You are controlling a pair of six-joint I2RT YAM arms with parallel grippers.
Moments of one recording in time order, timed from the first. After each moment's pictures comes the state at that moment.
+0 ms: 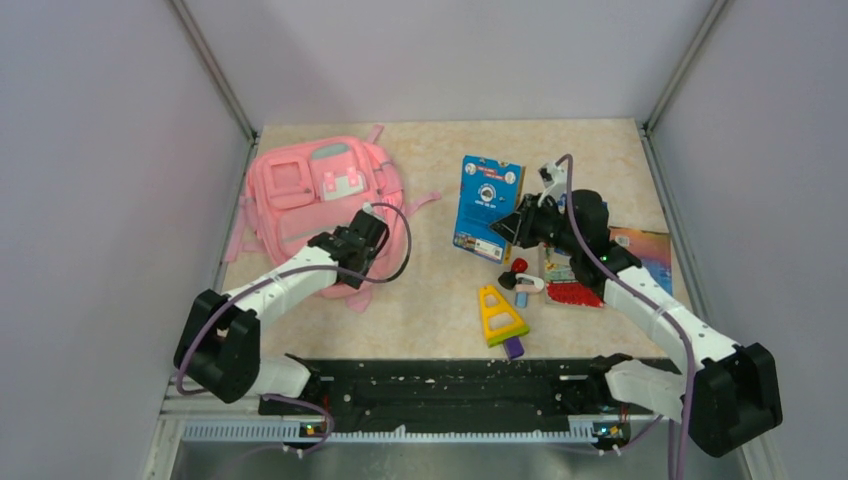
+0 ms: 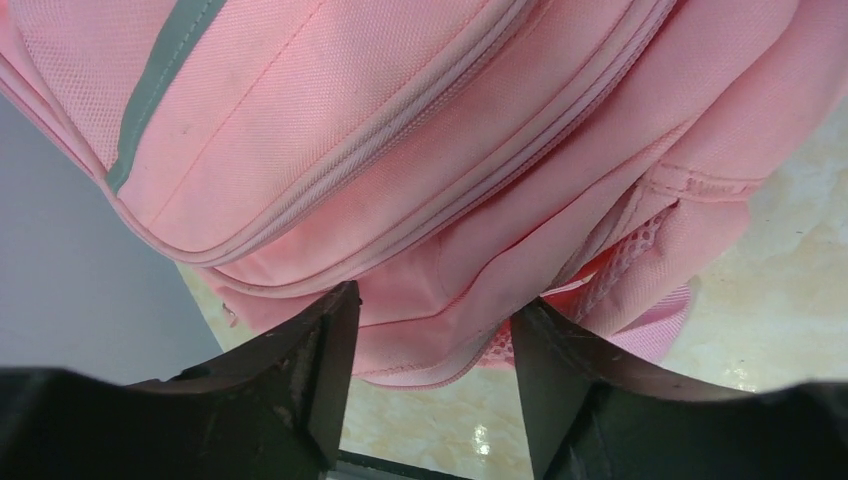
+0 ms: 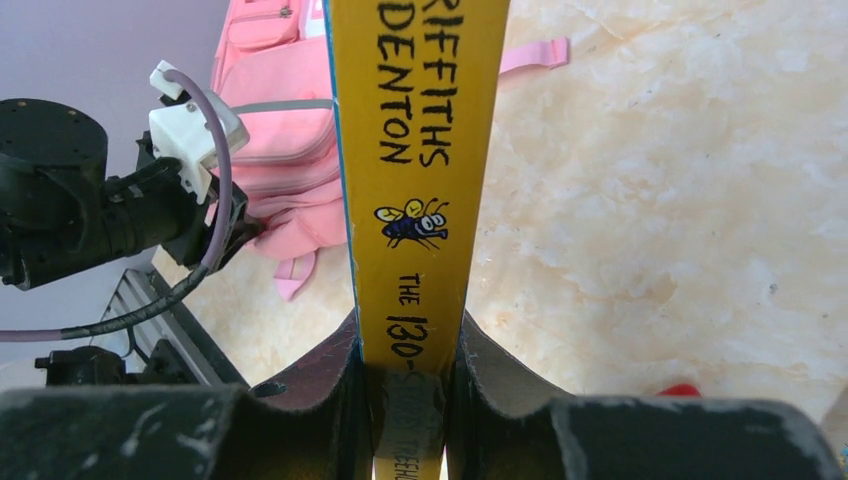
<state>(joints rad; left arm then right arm) -0.52 1.36 0.85 -0.65 -0.50 0.01 0.41 1.10 0.74 0.04 -0.37 0.48</state>
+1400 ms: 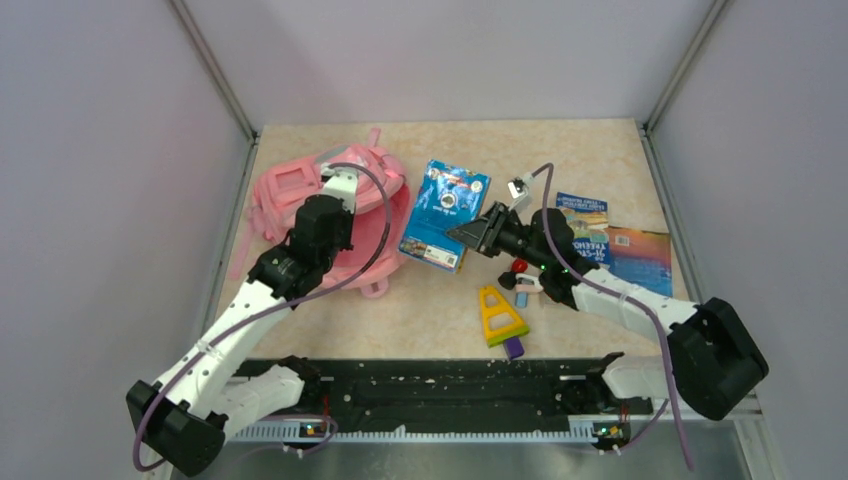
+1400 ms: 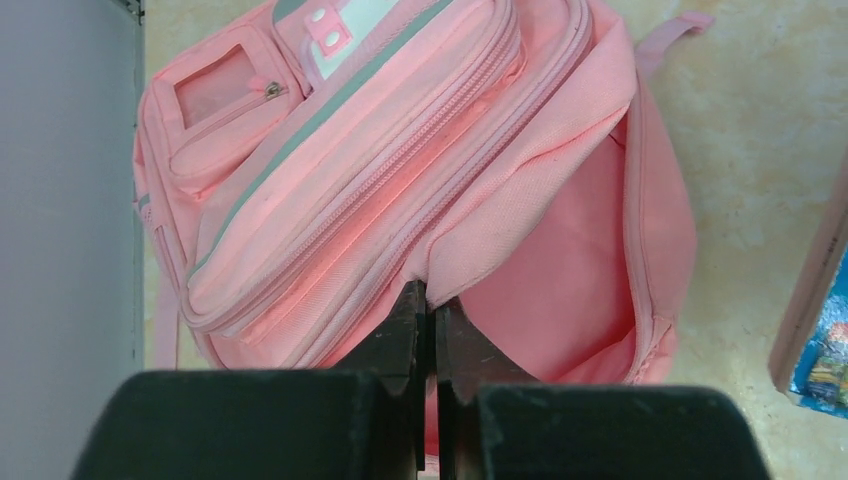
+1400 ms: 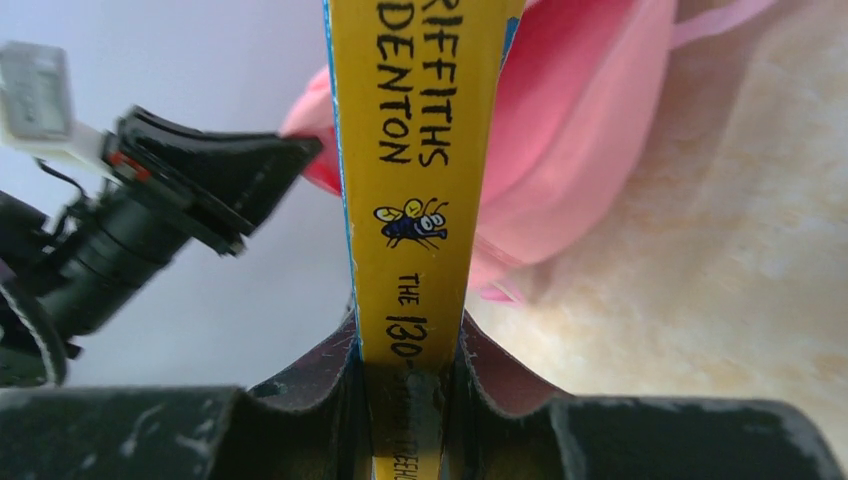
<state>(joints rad) -0.51 0.98 0.95 -0.46 -0.42 -0.02 0.61 1.23 0.63 0.47 -0.36 0.97</state>
